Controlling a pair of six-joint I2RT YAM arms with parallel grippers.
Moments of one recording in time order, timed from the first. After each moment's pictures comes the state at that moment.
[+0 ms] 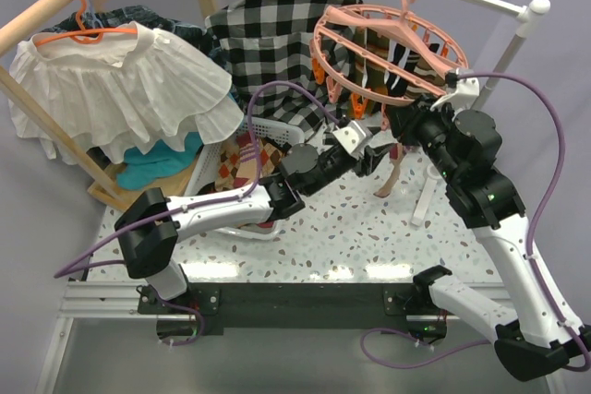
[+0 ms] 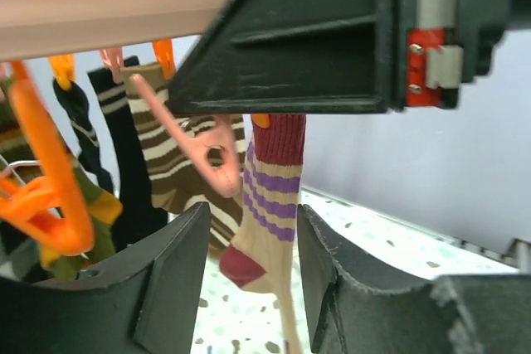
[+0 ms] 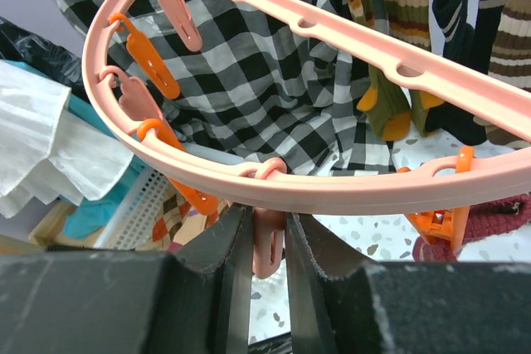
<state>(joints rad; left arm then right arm) -1.08 1.66 1.21 0.70 -0.10 0.07 0.40 0.92 1.24 -0.42 0.11 0.42</state>
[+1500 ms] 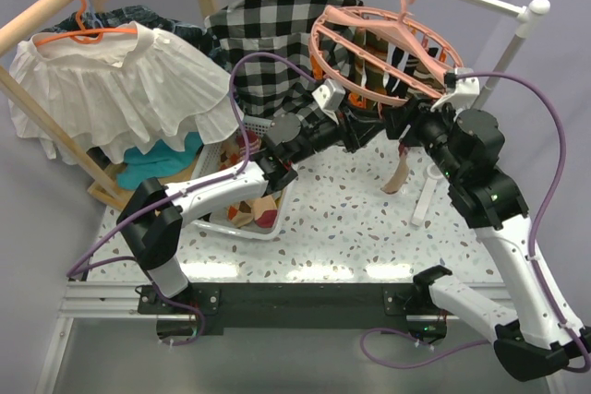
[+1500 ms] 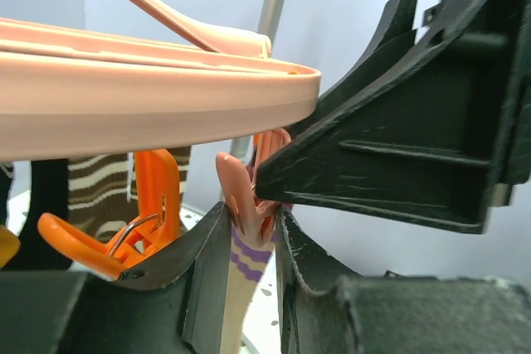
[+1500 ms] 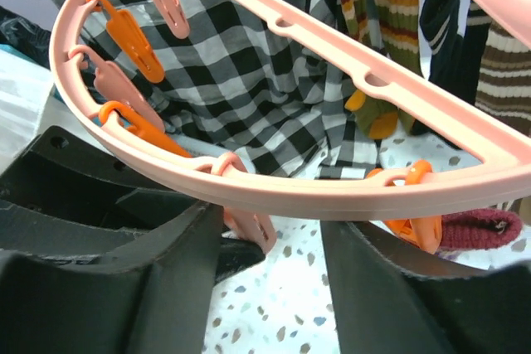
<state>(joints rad) -0.90 1.70 1.29 0.75 0.26 -0.38 0.40 0.91 1.24 -0.44 0.10 0.37</state>
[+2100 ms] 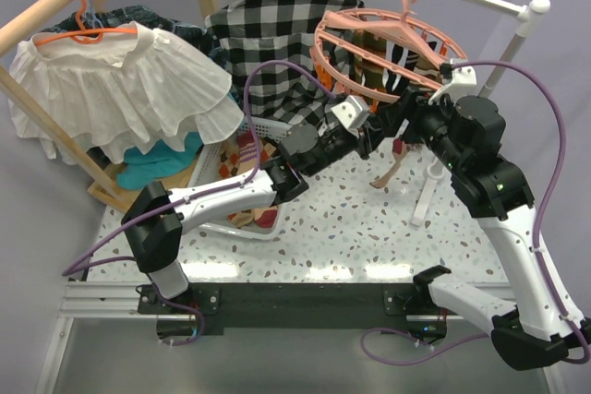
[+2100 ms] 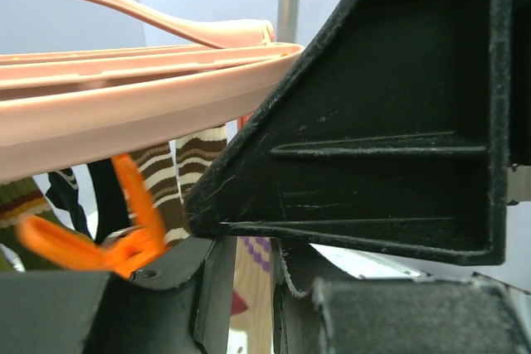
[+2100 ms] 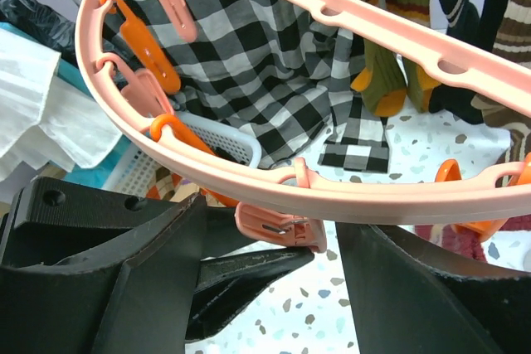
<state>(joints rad) -1.01 1.70 1.34 0.67 0.05 -0.09 0.39 0.99 1.40 -0.60 0.06 0.37</state>
